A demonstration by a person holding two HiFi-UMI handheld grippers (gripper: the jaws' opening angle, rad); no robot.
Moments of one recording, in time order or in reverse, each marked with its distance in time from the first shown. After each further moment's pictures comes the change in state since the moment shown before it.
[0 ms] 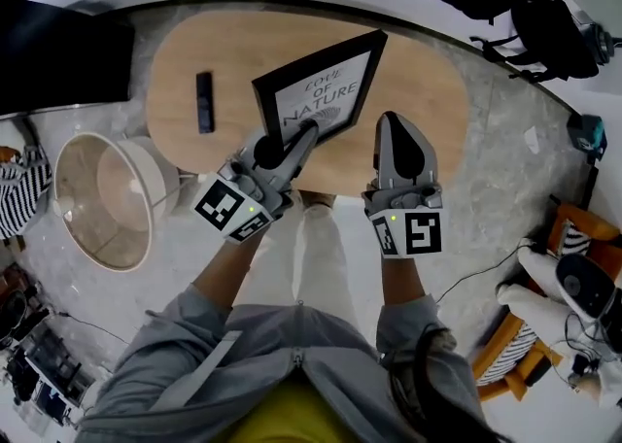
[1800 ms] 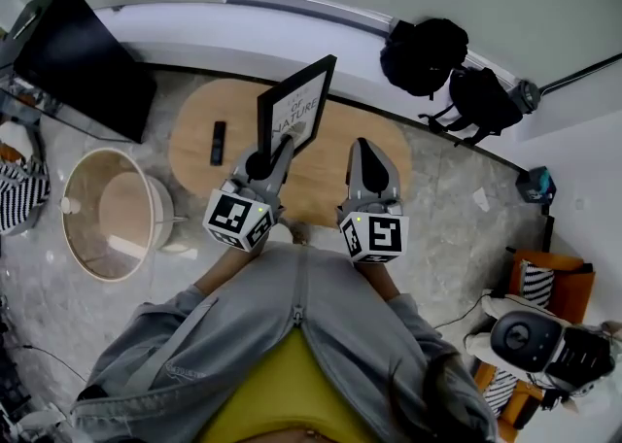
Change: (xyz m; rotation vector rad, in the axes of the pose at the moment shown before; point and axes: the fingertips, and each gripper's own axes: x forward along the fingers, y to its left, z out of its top) left arm -0.054 -0.140 0.149 0.250 -0.122 0.262; right arm -0.120 0.046 0.183 -0.107 -0.151 -0.011
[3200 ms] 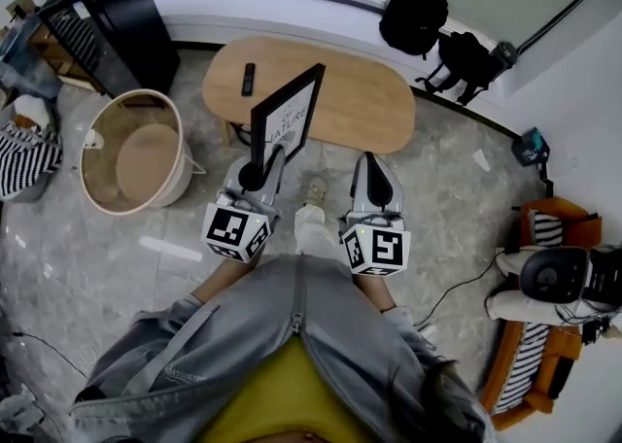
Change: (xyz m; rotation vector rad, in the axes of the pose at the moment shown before) left arm -0.381 -0.169 -0.027 0.088 -0.046 0.031; right arm -0.369 0.203 -0.007 0.005 -0.094 -0.087
